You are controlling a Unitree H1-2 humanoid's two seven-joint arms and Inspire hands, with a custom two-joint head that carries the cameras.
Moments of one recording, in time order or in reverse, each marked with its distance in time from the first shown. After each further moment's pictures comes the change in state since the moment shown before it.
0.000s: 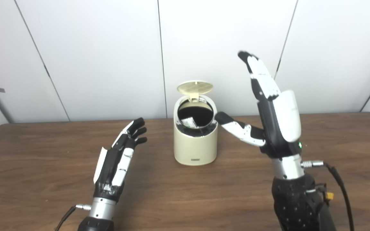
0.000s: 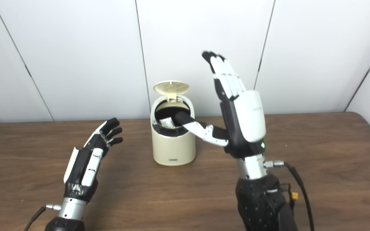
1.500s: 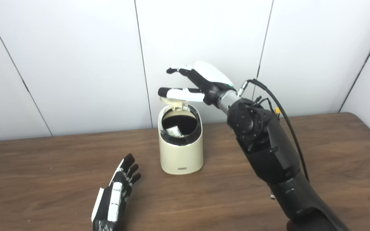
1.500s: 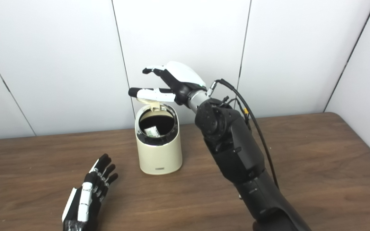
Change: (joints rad) left arm 0.121 -0.221 0.193 0.011 0.007 0.068 -0.207; right arm -0.425 -0.069 0.107 0.468 0.055 0.352 0.495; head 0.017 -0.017
